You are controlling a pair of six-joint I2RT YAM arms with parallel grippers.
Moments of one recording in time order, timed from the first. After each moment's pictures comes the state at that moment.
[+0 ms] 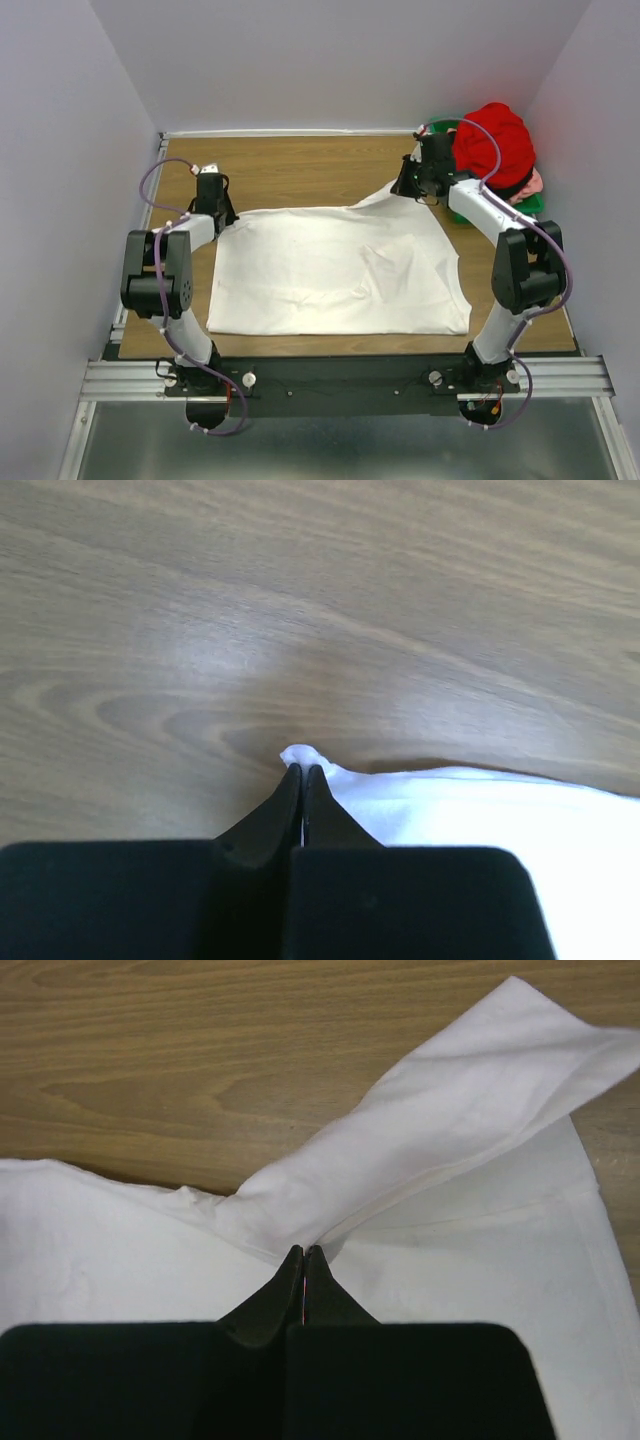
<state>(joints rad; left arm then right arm) -0.02 1.81 1.00 0.04 -0.13 -0.29 0.26 1.82 1.37 -0.29 -0.15 0.35</state>
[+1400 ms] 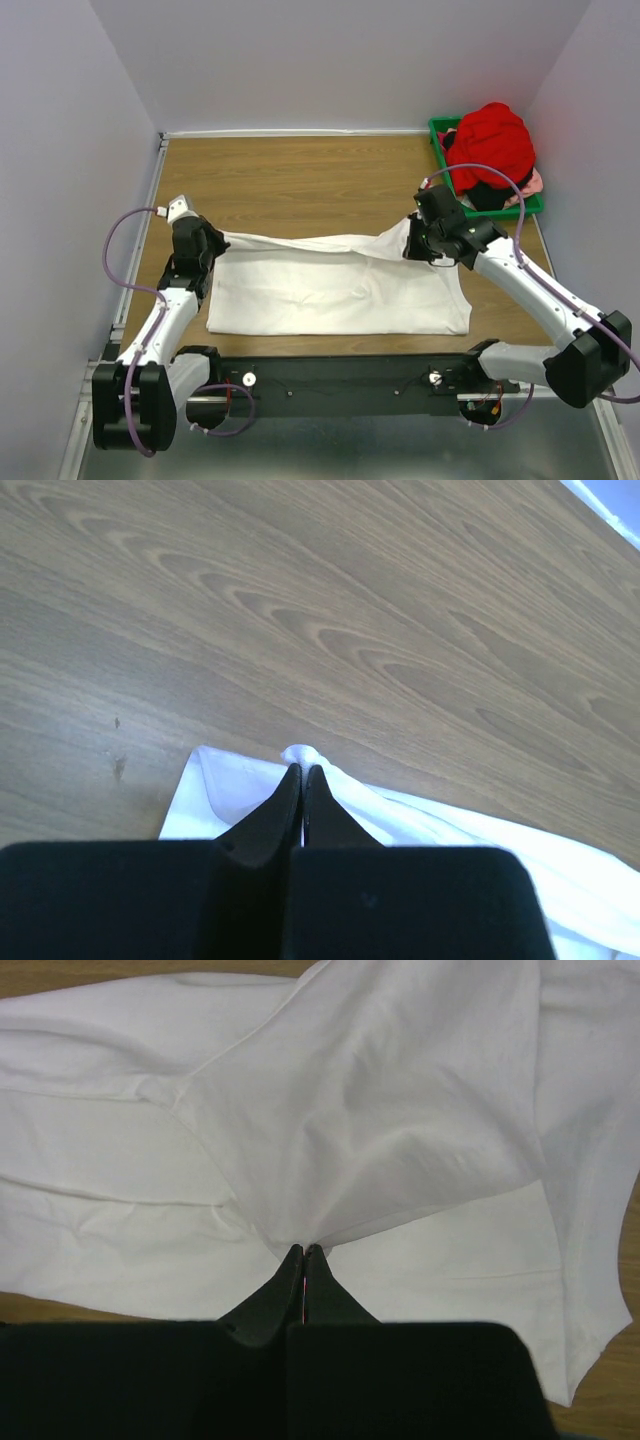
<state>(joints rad) -0.03 1.02 0.49 0.07 -0.11 -0.55 0.52 1.24 1.04 -0.76 0.09 0.52</state>
